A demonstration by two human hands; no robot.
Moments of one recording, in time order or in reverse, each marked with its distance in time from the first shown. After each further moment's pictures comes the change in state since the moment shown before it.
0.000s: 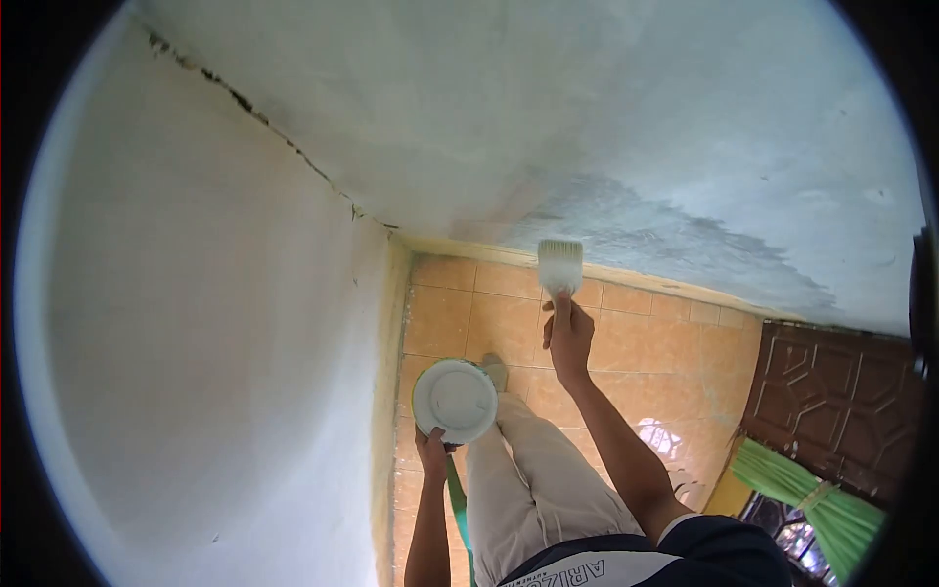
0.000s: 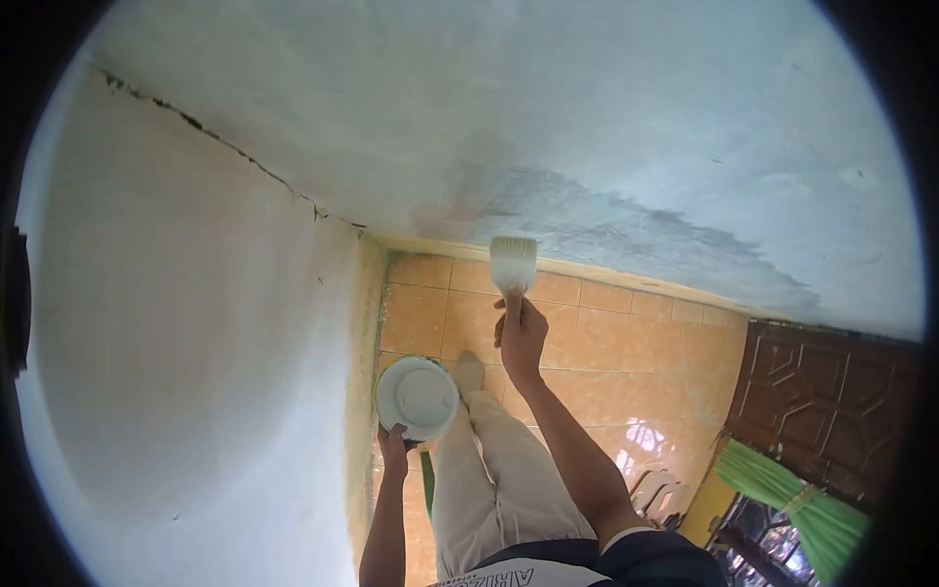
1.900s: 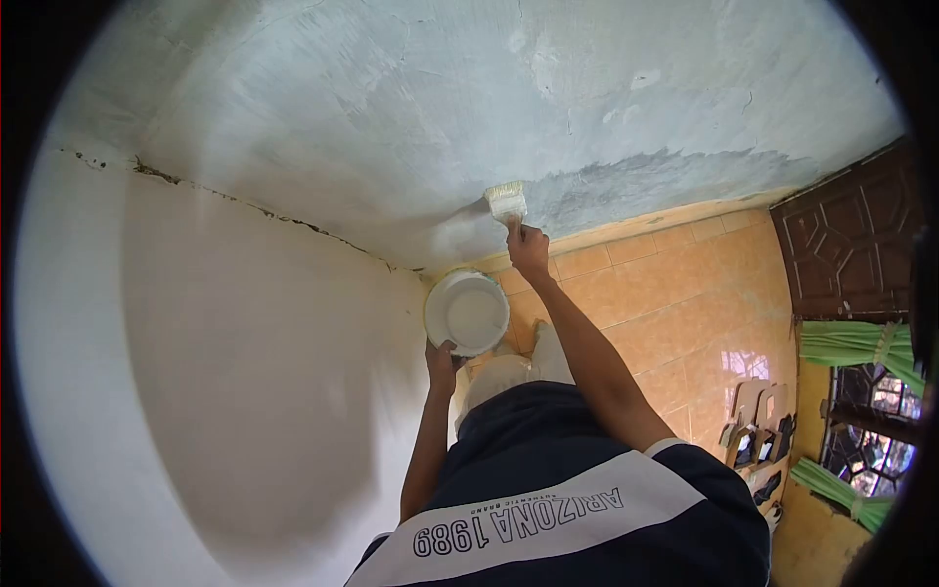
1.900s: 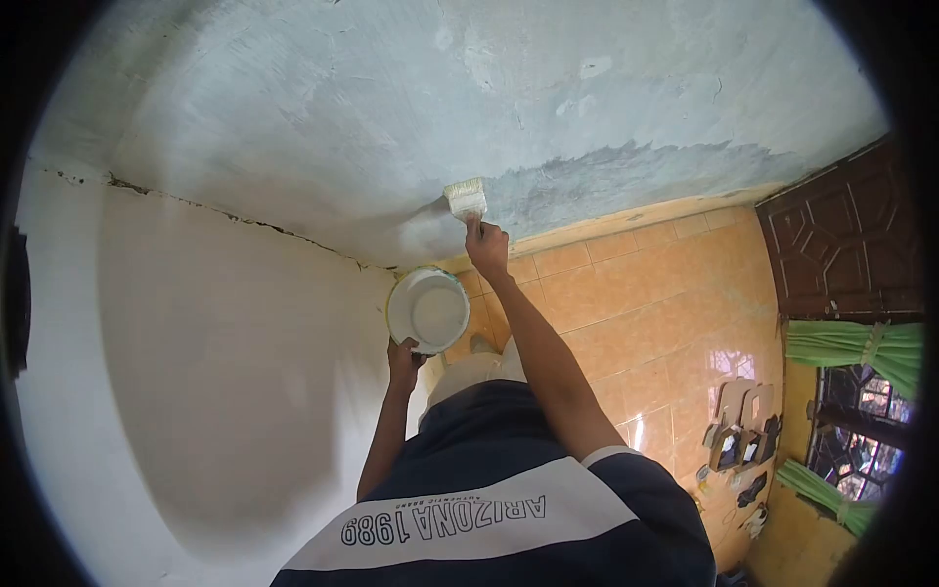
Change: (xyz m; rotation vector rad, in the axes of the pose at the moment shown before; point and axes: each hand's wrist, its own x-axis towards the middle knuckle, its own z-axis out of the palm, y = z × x) left_hand -0.081 0.253 0.074 0.270 -0.374 0.169; right_hand 0.006 -0.109 -0.006 -0.183 0.324 -0.309
